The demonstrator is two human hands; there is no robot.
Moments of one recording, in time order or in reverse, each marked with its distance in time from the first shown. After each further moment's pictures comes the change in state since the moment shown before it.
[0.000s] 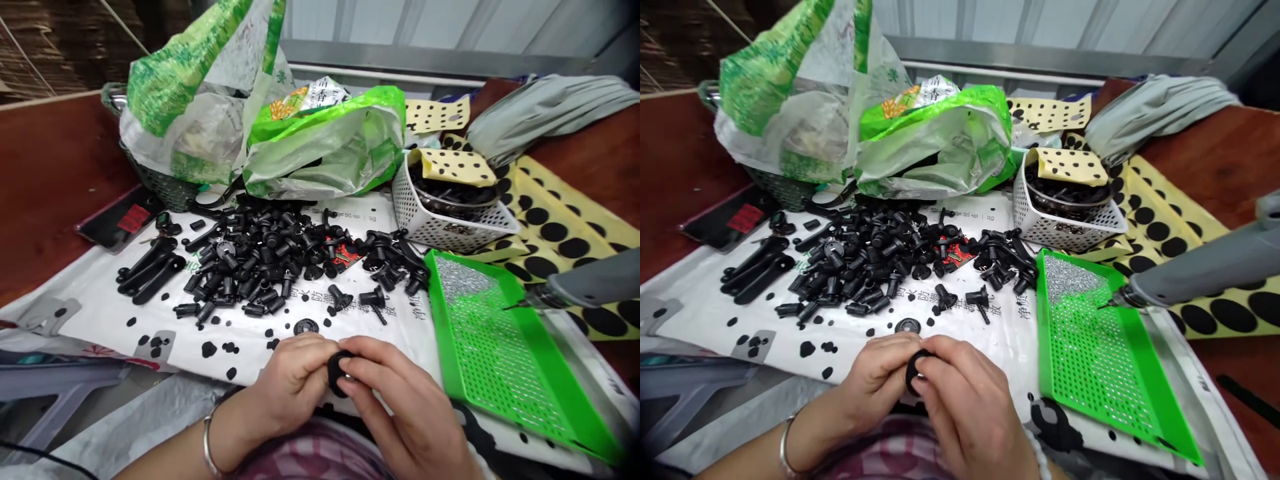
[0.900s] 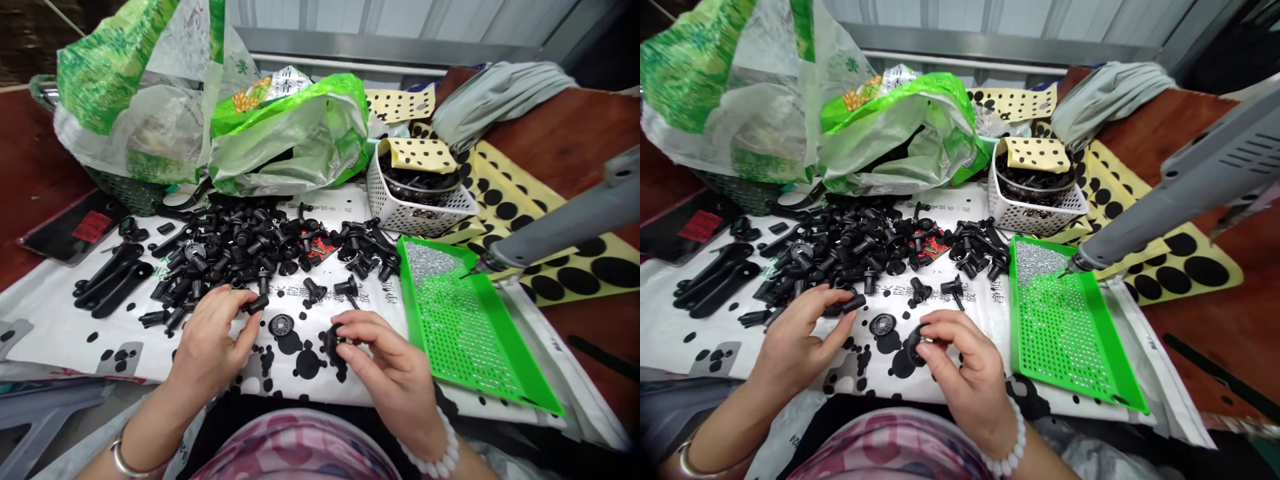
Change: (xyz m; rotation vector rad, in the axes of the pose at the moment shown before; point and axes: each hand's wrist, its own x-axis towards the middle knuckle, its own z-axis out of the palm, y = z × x) left_hand -0.005 -0.021 -0.057 0.821 0.242 -0.030; right_hand -0.012 0.026 -0.001 0.338 0.263 0.314
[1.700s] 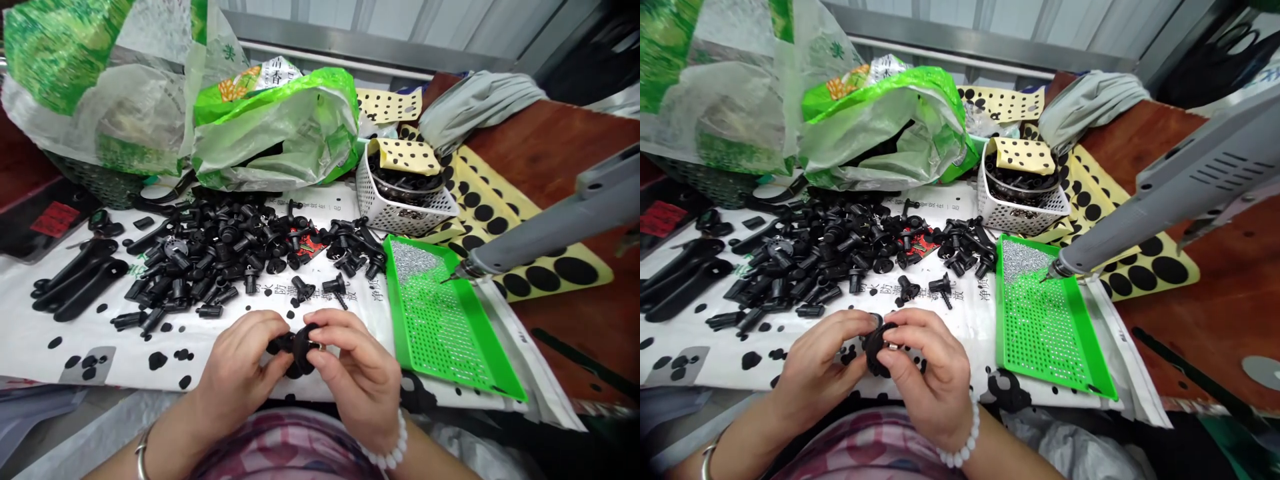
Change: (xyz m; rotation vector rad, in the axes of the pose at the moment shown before) left_hand -0.005 0.045 0.018 -0.314 -0.036 0.153; right_hand 0.000 -0.008 0.024 0.123 0.055 -0.131
